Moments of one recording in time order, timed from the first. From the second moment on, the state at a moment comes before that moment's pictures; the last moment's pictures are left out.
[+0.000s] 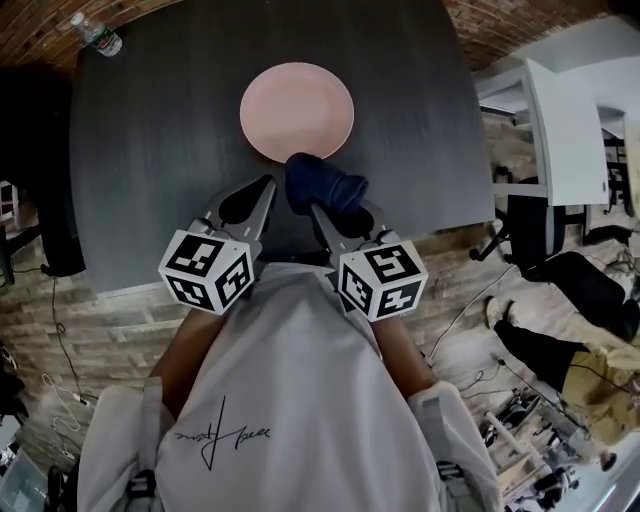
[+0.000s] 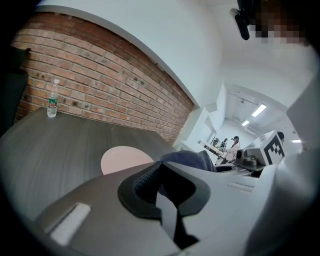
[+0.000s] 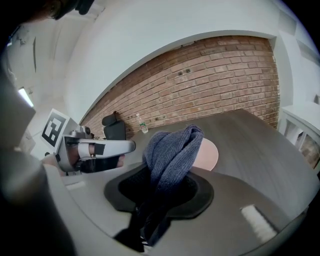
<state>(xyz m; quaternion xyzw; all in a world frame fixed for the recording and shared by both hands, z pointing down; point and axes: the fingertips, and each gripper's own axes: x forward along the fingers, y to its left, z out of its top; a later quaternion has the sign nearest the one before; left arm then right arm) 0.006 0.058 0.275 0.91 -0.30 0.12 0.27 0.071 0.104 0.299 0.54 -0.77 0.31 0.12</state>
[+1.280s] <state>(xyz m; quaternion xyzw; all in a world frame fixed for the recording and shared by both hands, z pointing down) -0.034 -0.058 0.385 0.84 -0.35 0.20 0.37 0.099 -0.013 0.365 0.53 -0.74 0.36 0.21</state>
